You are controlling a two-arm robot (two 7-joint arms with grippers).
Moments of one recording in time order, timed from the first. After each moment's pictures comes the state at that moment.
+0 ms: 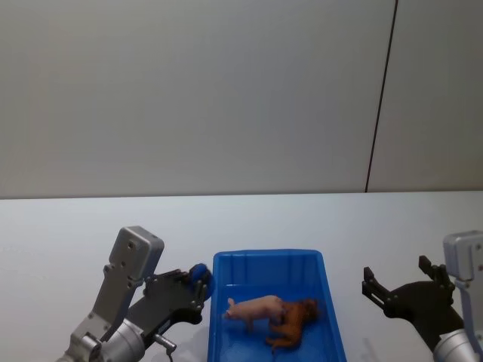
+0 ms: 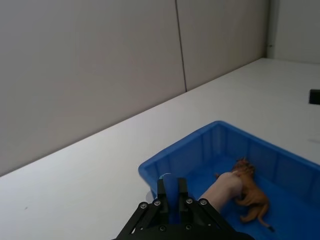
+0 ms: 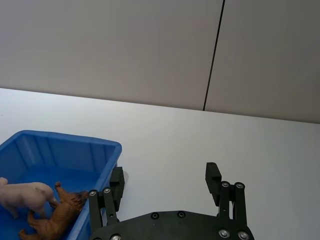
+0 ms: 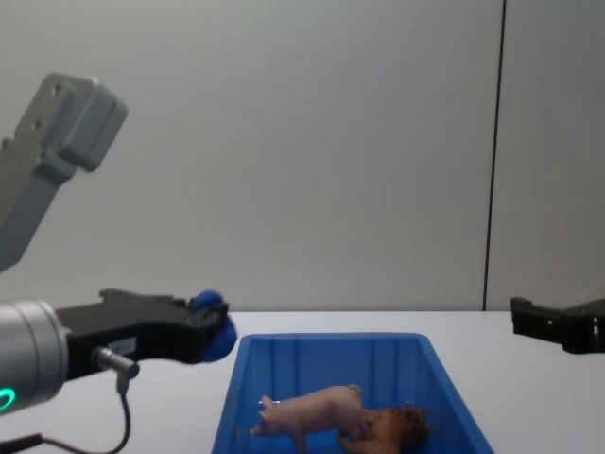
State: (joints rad) left arm -0.17 0.46 0.37 -1.64 -0.34 0.17 -0.20; right arm -0.02 0.18 -0.23 -1.76 0.12 0.24 -0.05
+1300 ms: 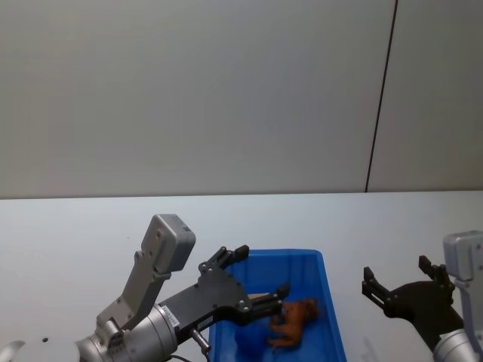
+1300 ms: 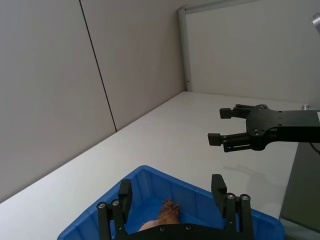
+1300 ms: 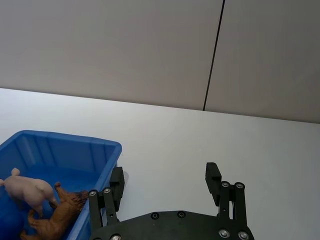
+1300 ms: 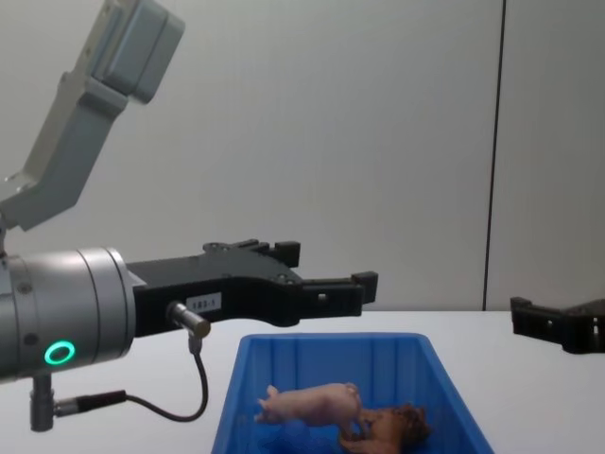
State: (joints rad) left arm -0.24 0.42 0.39 -1.63 -0.36 0.12 -0.50; right arm -0.02 0.18 -0.23 -1.76 0.12 0.24 -0.05
